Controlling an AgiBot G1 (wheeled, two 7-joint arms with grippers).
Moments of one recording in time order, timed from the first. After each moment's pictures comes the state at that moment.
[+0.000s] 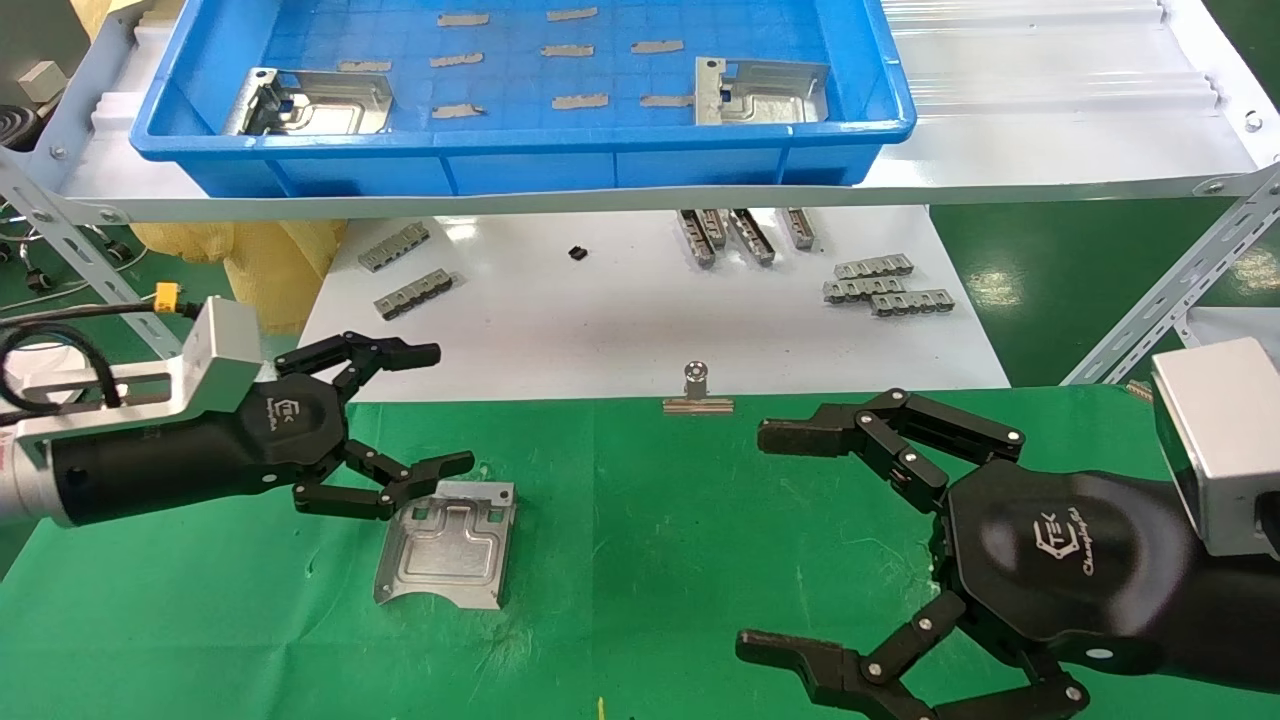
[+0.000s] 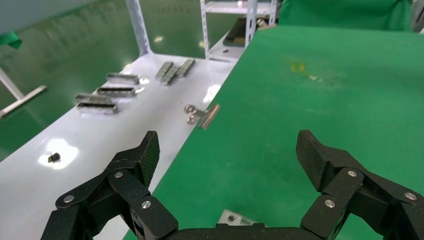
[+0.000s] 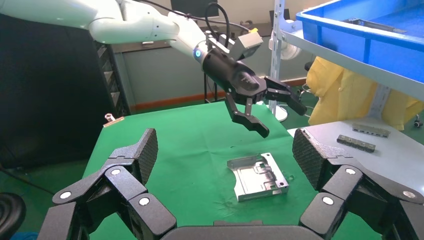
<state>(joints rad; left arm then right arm) -1.50 0.87 0.64 -0.35 0.91 1.56 0.36 1.09 -0.58 -0.36 1.26 -0.67 -1.46 0.14</state>
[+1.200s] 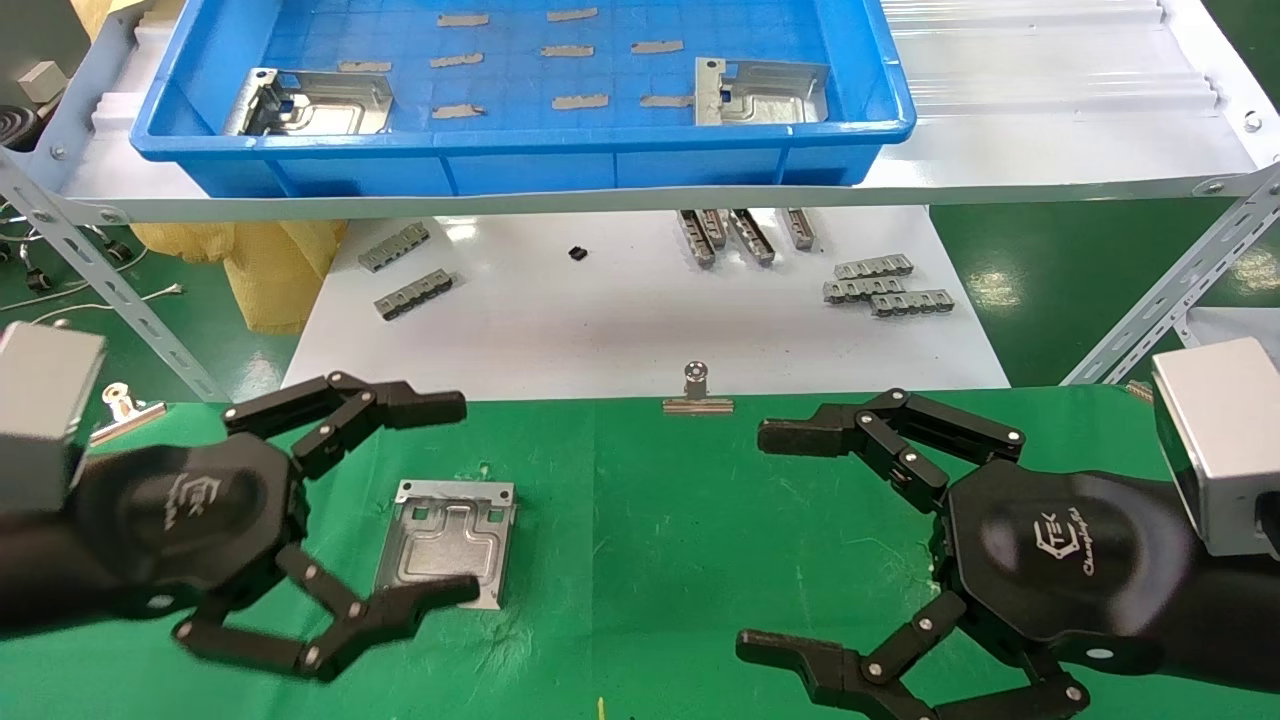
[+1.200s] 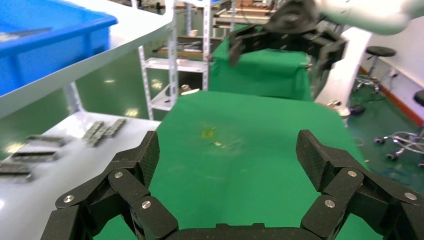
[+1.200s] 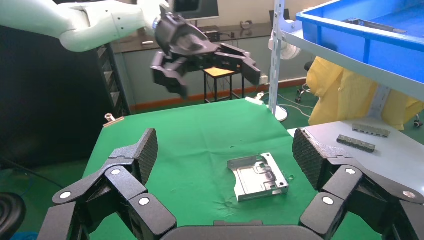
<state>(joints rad) -1.14 0.65 0.33 -1.15 0.76 1.50 -0.11 1.09 -0.58 -0.36 1.26 -0.67 -1.46 0.14</state>
